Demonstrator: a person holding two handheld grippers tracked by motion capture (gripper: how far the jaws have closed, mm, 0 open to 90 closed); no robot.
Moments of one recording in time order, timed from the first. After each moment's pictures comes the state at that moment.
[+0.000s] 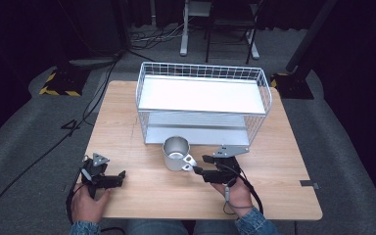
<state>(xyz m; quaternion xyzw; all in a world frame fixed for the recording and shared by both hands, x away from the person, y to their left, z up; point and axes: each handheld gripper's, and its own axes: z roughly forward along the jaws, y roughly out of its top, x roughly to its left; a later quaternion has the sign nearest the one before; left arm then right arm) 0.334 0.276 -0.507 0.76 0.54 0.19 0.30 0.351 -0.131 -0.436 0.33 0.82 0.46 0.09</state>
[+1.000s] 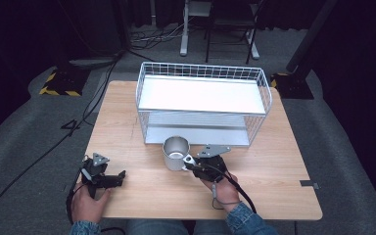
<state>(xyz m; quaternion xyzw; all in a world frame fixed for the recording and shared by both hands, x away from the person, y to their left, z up) 0.335 0.277 -0.507 0.76 0.54 0.20 0.30 0.363 -0.097 -0.452 0.29 0.84 0.43 0.12</state>
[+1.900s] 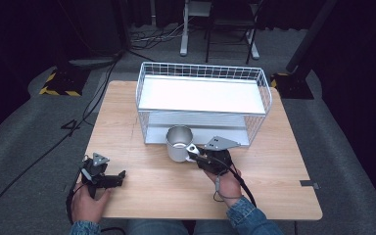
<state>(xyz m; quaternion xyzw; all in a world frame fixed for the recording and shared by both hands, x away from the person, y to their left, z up) 0.335 0.277 -0.507 0.76 0.54 0.20 0.30 0.369 -0.109 -0.424 0.30 0.81 0.48 0.16</state>
